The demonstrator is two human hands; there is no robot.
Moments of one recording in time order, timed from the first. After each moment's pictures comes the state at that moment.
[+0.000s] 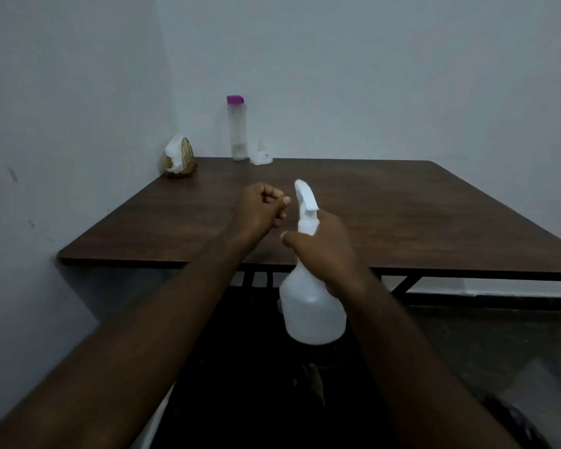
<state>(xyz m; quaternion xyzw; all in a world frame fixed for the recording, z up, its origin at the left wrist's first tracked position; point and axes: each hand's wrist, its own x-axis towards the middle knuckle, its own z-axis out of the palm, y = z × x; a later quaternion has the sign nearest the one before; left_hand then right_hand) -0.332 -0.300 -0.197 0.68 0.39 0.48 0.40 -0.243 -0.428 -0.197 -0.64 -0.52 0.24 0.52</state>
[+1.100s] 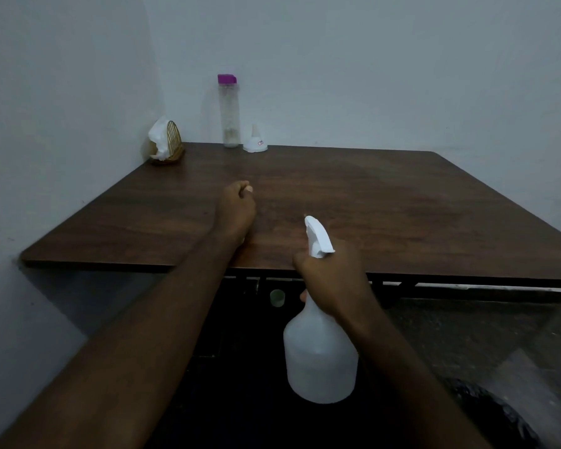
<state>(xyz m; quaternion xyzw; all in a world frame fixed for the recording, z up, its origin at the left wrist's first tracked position) -0.329 -0.226 -0.232 0.62 0.50 0.51 0.33 -0.241 -0.430 -0.215 -0.72 -0.44 0.24 0.49</state>
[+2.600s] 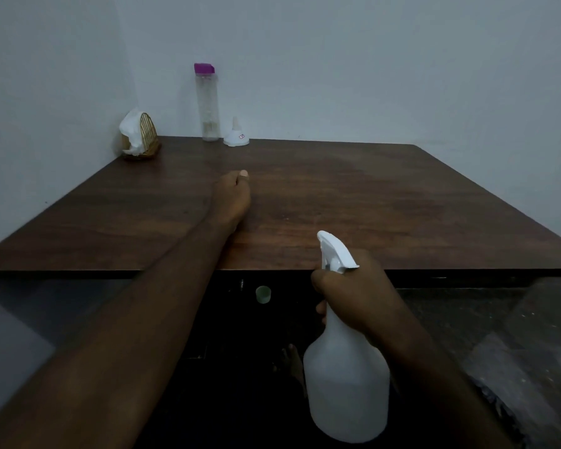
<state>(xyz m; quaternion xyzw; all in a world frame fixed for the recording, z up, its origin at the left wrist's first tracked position) -0.307 -0.205 -0.229 0.67 0.48 0.47 0.32 -0.213 -0.457 -0.217 -0.74 -0.43 0.26 0.45</state>
